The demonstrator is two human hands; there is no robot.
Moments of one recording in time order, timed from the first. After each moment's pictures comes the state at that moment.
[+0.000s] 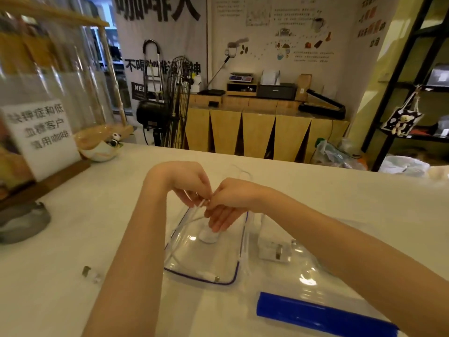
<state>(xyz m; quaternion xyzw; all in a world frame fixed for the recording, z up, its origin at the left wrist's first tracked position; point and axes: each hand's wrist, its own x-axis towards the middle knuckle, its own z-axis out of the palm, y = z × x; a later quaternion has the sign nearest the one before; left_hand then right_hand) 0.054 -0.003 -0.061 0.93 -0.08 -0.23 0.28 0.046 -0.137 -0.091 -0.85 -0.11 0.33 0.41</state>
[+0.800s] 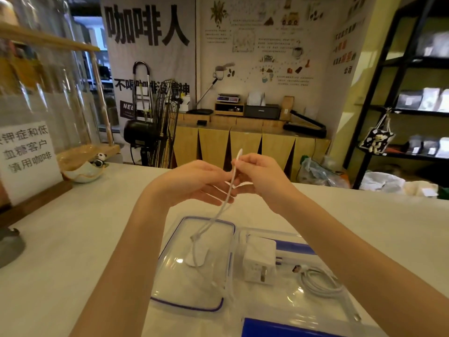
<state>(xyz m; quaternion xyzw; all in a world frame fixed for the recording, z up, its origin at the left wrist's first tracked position) 0.042 -0.034 -0.038 0.81 -0.20 -0.16 0.52 0.030 -0.186 -0.041 -0.76 -0.08 -0.03 0.65</state>
